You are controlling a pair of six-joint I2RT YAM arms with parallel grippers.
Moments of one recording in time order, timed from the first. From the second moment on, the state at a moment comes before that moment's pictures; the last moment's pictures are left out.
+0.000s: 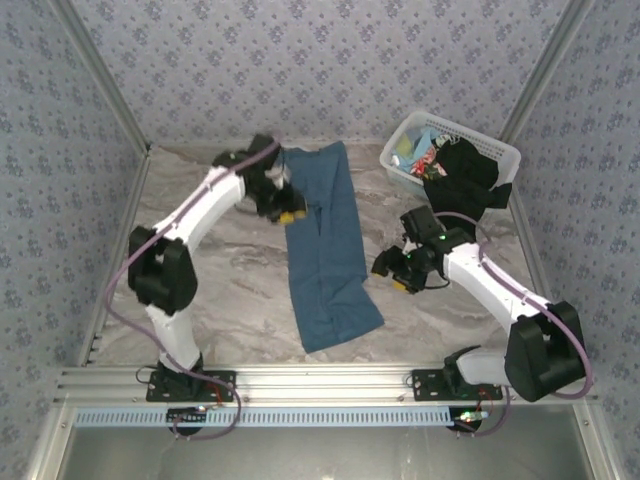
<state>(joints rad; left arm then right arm) -0.48 1.81 1.59 -1.04 0.44 -0.61 0.38 1.30 0.88 -0.85 -0.33 0.74</state>
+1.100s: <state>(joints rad) -0.97 1.69 0.92 -0.82 0.49 -0.99 0.58 1.32 0.79 -0.94 -0.27 0.52</state>
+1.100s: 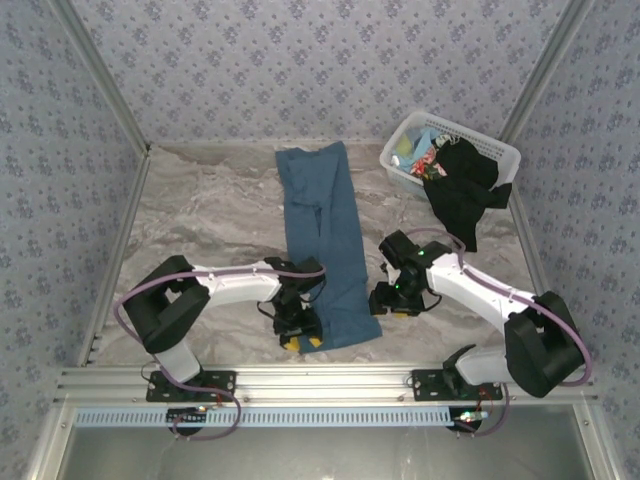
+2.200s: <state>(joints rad) -0.98 1.70 0.93 -0.86 0.43 -1.00 0.75 1.38 0.73 -0.87 -0.31 0.67</state>
